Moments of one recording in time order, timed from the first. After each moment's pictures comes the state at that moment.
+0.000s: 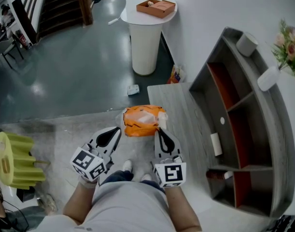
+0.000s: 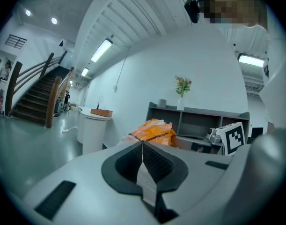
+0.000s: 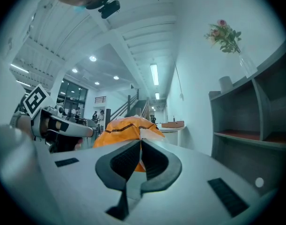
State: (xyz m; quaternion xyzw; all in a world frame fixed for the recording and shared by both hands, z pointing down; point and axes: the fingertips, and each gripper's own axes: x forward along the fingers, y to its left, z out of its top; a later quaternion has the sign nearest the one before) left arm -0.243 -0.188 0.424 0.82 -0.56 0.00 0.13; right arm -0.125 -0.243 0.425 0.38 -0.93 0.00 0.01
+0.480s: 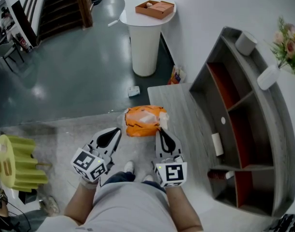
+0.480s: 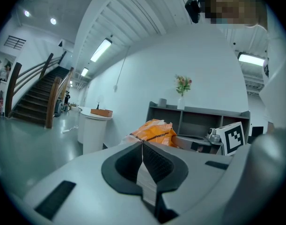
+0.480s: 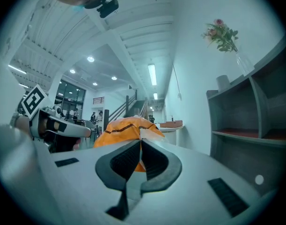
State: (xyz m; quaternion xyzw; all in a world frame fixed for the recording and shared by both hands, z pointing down) left arm -0.243 -0.191 0.423 0.82 -0.56 0.00 0.13; right arm -0.121 -0.249 0.427 0.39 -0.92 0.01 0.01
